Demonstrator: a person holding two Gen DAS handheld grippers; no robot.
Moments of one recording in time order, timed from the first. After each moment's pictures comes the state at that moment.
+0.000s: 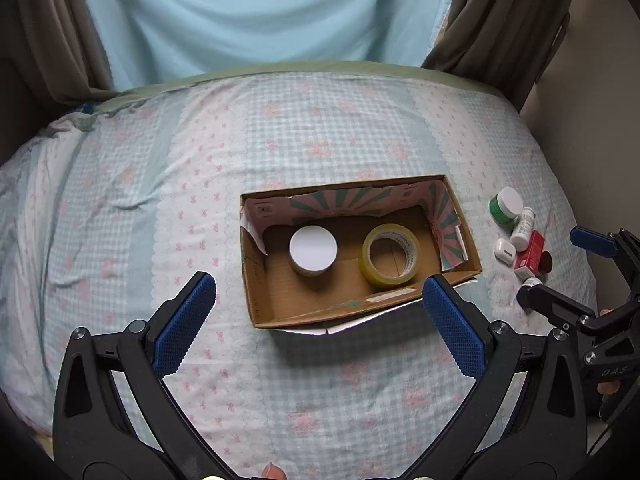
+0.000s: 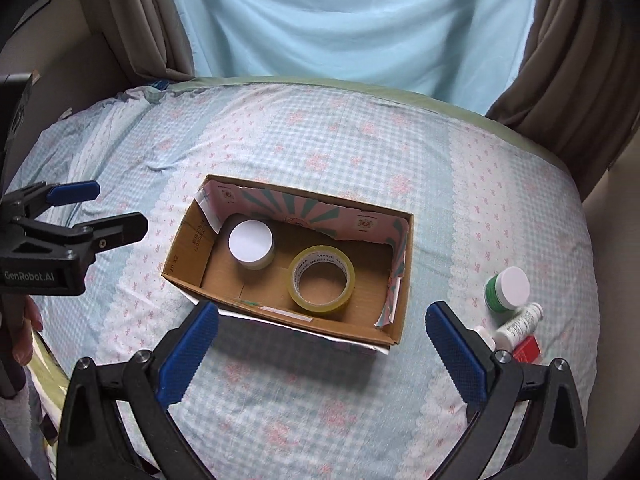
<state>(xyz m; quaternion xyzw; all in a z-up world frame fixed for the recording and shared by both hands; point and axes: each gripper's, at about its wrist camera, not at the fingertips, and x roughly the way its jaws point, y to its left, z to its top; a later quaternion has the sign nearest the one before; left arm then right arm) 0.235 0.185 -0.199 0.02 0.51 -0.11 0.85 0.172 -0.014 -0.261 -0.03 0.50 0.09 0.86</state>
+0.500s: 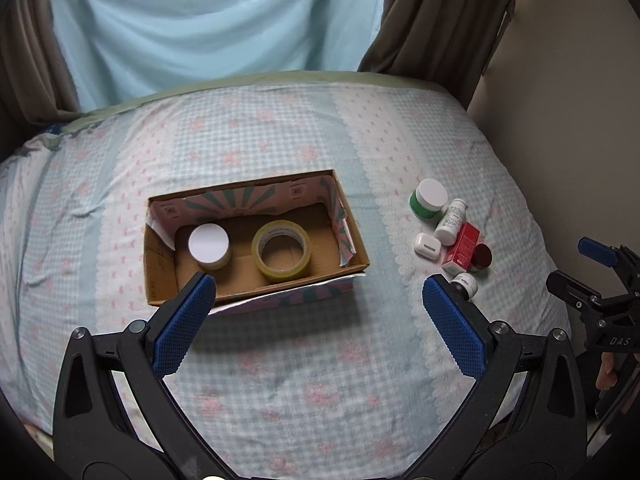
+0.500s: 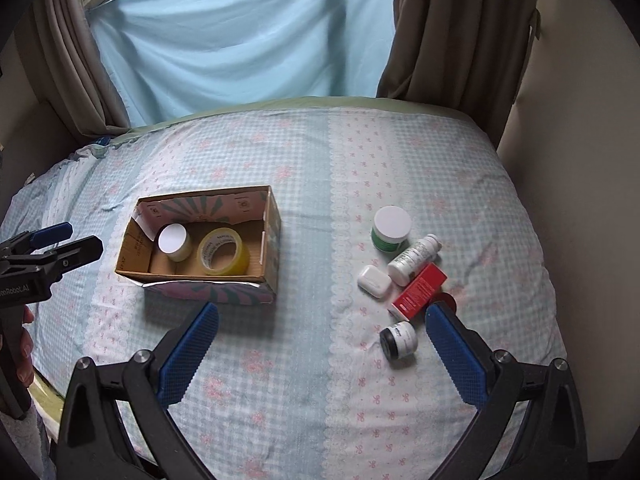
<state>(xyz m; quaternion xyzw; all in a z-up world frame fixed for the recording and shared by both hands) 0.168 0.039 -0.174 0.02 0.49 -0.15 0.86 0.075 -0.181 -0.234 0.02 0.47 -0.01 0.88</state>
